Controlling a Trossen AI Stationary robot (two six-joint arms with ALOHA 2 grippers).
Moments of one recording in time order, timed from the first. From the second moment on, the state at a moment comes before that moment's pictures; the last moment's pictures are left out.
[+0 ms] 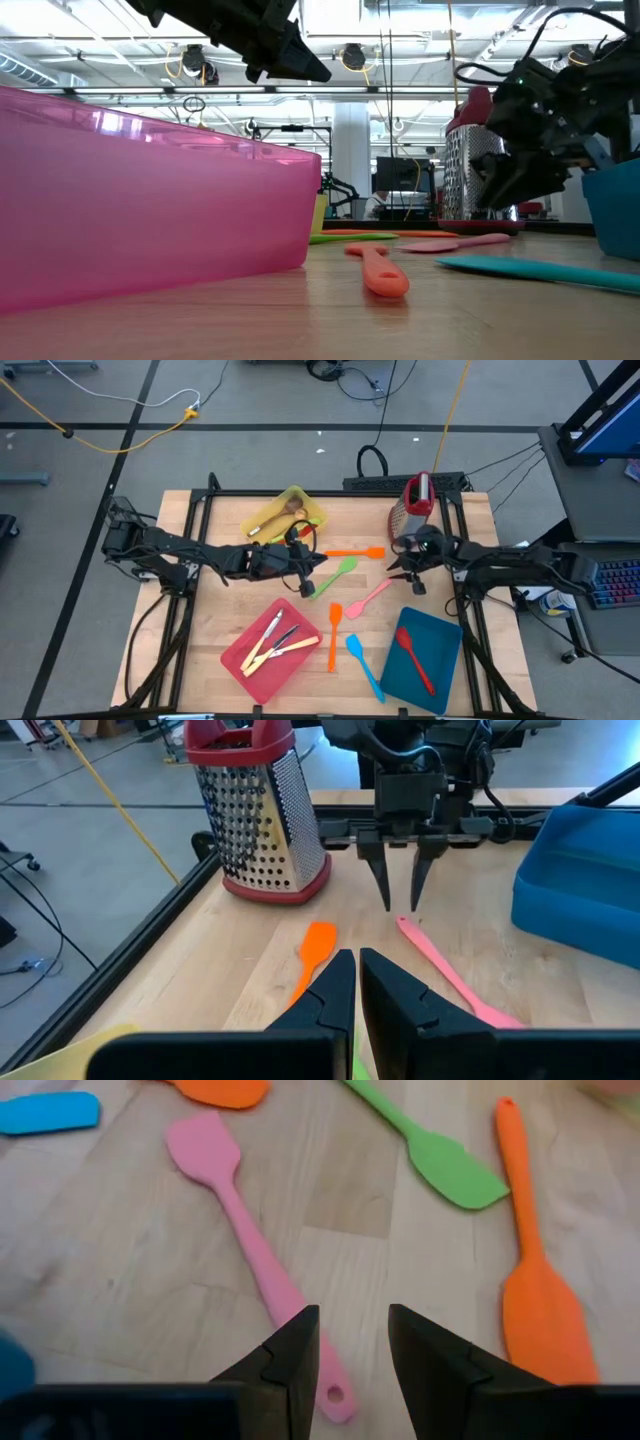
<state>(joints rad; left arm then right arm) -0.06 1.49 0.93 0.21 -0.37 0.00 -0.52 1.01 0.21 0.04 -0.53 -0.52</state>
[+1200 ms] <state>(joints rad) -0.05 1.49 0.93 0.20 -0.37 0.00 -0.52 1.62 0.21 0.59 -0.68 -0.59</state>
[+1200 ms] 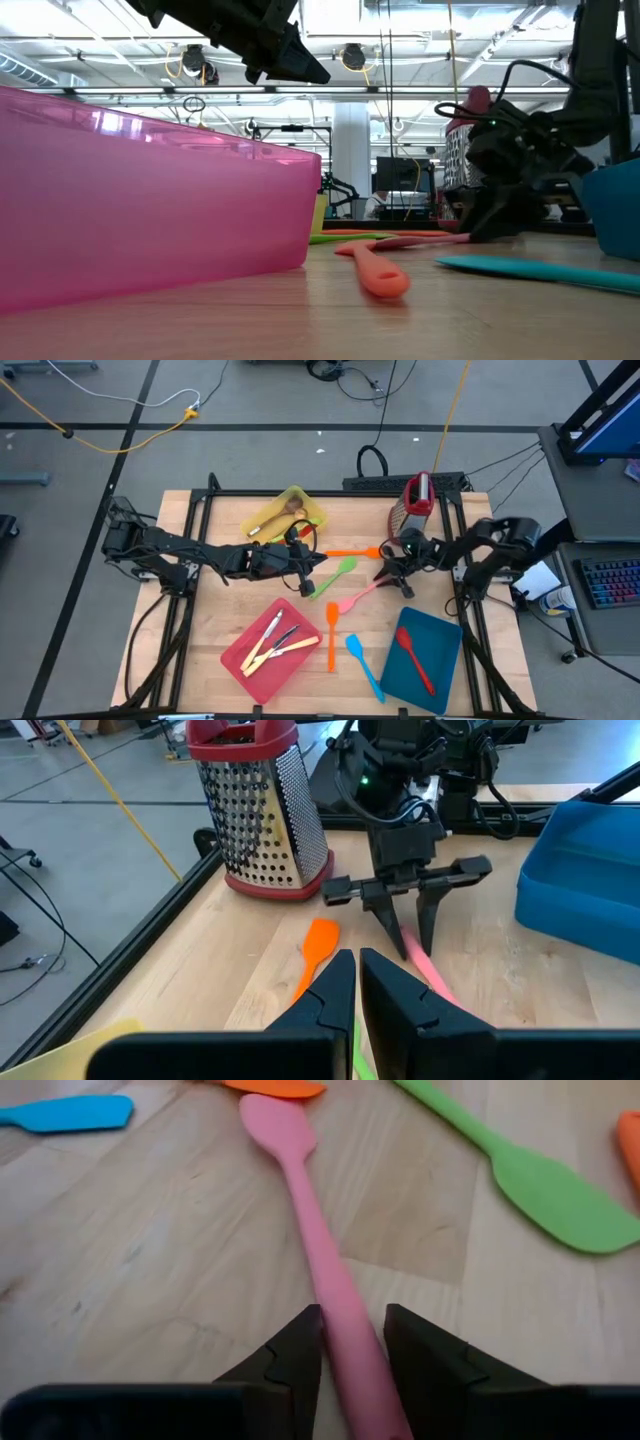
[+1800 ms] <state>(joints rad) -0.05 1.49 0.93 0.20 -0.37 0.00 -0.50 1.48 0.21 0.73 -0.58 -0.39</state>
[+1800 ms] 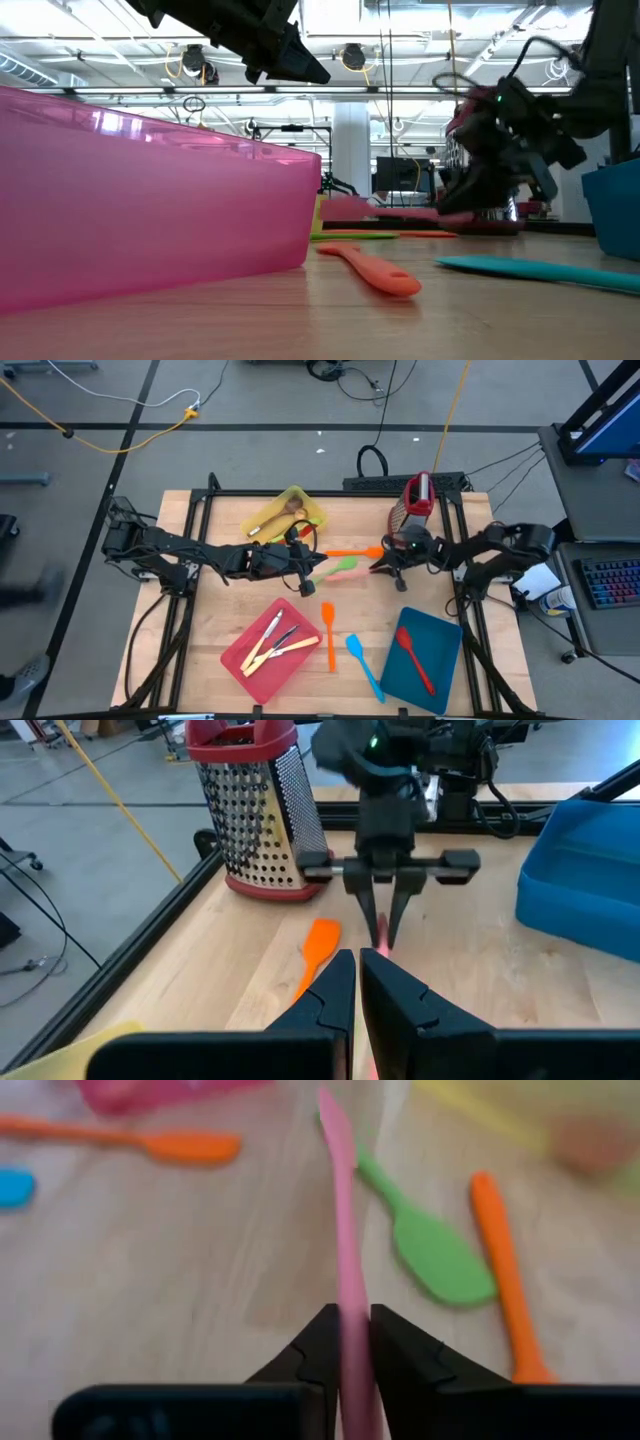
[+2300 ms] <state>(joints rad) -0.05 1.49 0.93 0.21 -0.37 0.06 -0.23 1.10 0.21 0.57 -0.52 -0.13</state>
